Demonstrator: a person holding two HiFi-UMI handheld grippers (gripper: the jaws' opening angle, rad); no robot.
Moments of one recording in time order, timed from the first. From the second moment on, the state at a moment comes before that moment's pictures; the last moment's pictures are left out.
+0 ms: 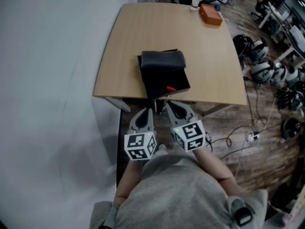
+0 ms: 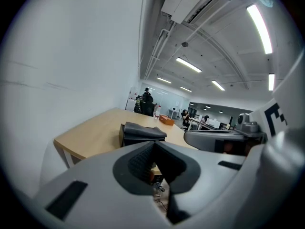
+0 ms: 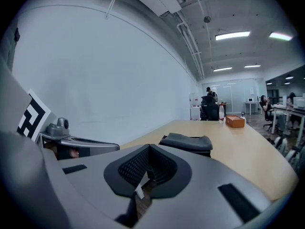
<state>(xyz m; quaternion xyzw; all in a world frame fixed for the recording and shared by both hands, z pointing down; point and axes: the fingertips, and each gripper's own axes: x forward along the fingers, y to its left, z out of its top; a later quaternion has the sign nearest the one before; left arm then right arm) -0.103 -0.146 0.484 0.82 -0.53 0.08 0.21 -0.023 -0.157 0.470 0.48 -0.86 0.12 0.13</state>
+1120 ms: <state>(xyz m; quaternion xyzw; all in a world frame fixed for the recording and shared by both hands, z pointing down) -0.101 -0.264 0.522 0.80 -0.55 0.08 0.25 0.012 -0.301 0.548 0.42 -0.86 0.13 0.27</state>
